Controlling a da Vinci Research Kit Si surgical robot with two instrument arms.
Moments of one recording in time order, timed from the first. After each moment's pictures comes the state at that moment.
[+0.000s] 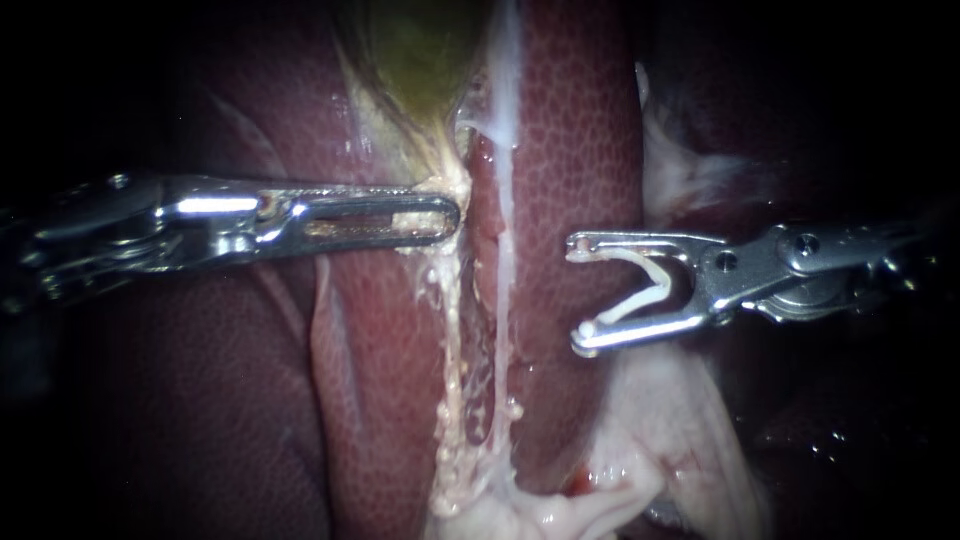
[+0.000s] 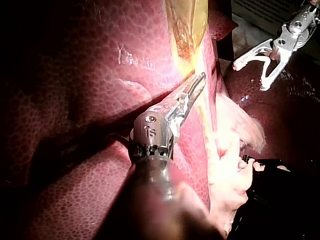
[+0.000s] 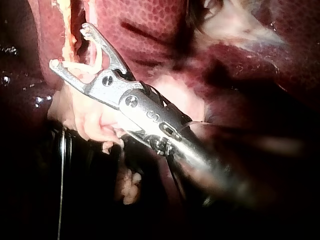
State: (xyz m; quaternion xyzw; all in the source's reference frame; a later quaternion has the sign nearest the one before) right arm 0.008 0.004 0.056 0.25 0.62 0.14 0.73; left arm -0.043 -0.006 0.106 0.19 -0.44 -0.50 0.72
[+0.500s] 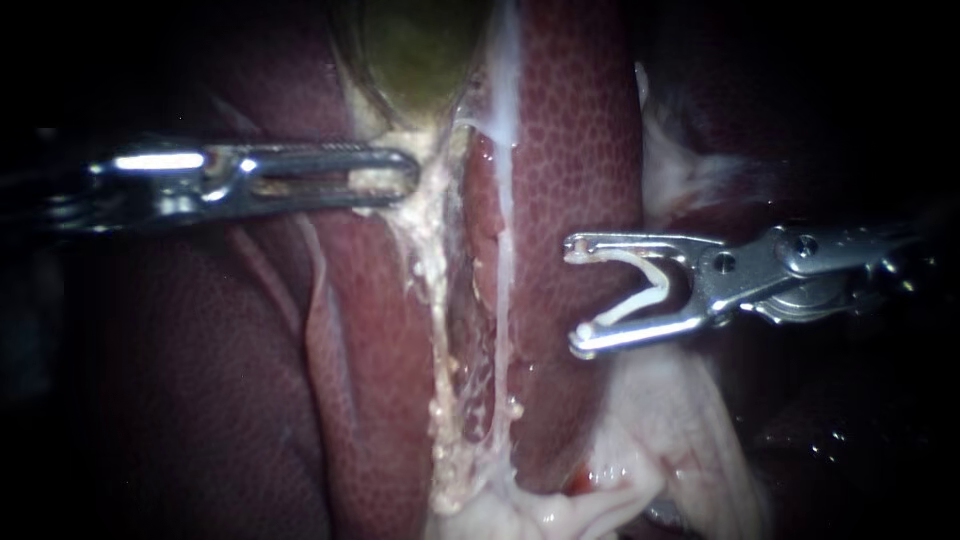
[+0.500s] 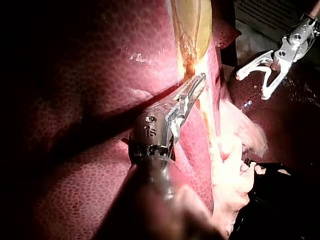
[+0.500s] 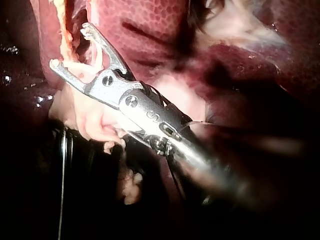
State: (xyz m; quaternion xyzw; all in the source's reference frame) right arm 0.008 0.004 0.056 0.25 0.62 0.14 0.73; left arm -0.038 -0.002 0.100 0.19 -0.44 -0.52 0.71
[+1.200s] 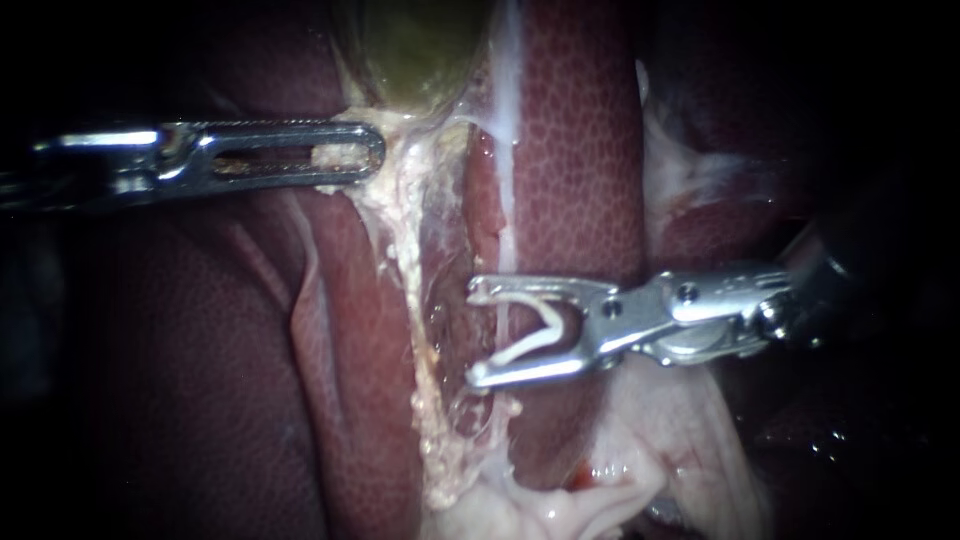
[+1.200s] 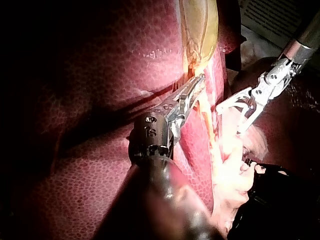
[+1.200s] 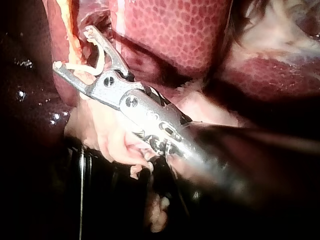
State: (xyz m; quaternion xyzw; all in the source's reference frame) right arm 0.018 -0.001 0.064 0.28 0.60 0.12 0.74; left arm -0.038 -0.002 0.099 0.19 -0.44 -0.52 0.70
